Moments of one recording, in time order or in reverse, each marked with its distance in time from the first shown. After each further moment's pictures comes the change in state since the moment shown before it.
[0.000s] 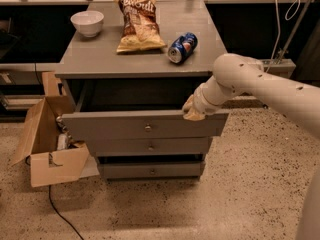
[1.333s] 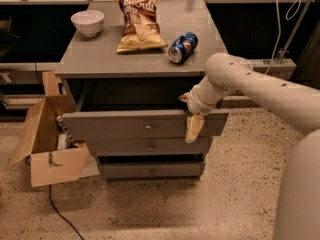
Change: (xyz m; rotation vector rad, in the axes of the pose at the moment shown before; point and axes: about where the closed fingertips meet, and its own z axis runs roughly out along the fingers) arm -0.004 0.000 0.020 -0.081 -0.010 -0.043
